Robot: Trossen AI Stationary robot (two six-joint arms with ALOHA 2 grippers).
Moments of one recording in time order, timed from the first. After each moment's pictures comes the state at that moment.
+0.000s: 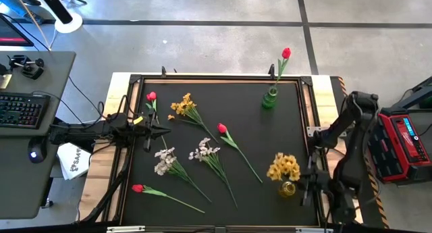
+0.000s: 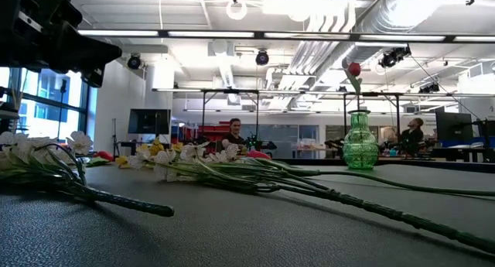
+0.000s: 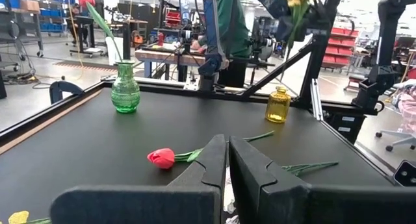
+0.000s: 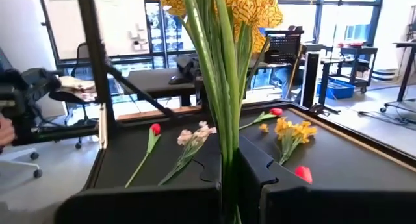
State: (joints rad) left arm 0.03 0.04 0.01 0.03 0.02 -0.09; right arm 1.29 1.34 0.84 -0.45 1.57 1.01
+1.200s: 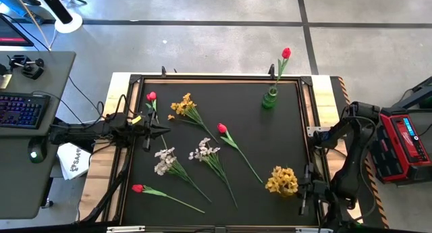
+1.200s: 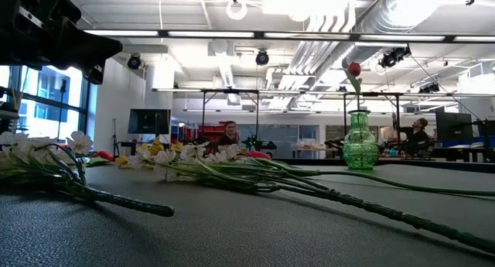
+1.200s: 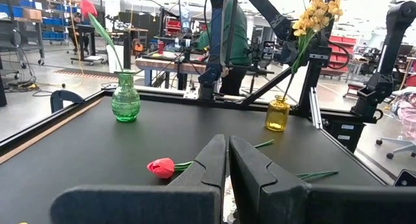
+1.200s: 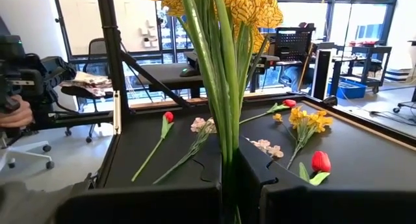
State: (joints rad) left arm 0.03 0.04 0.01 0.06 0.01 -0.09; right arm 1.33 1.48 0.84 -0.44 1.57 1.15
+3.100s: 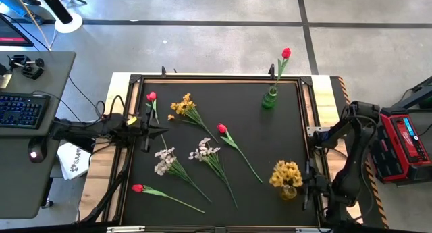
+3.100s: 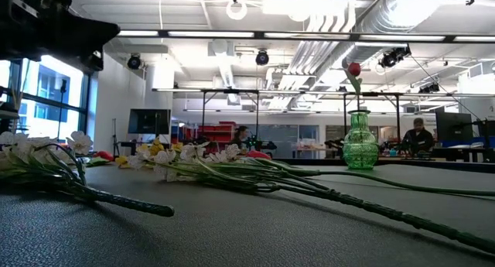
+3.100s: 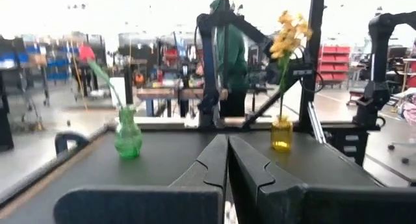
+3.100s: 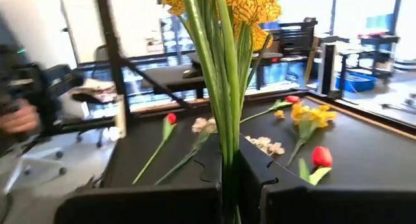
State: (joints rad) left arm -0.06 0.04 0.01 0.17 -0.05 0.02; right arm 1.33 1.46 0.84 -0.74 1.57 1.48
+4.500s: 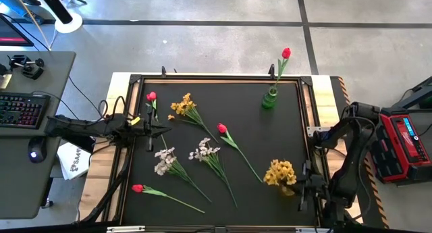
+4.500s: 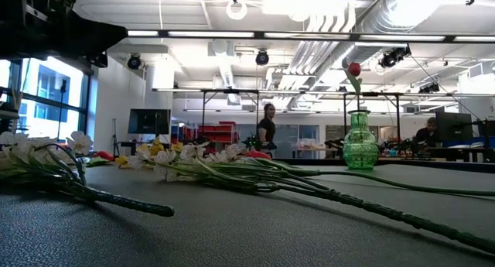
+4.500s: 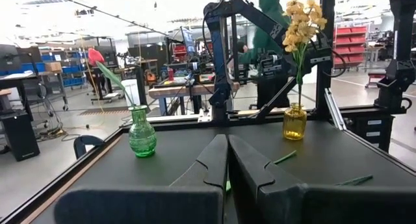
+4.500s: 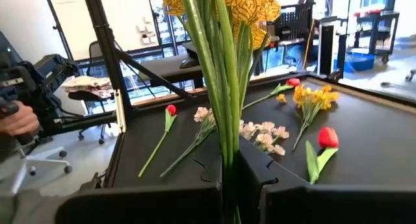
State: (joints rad) left arm -0.06 0.19 0.01 0.29 -0.09 0.11; right arm 1.31 1.49 0.84 -0.64 1.51 1.47
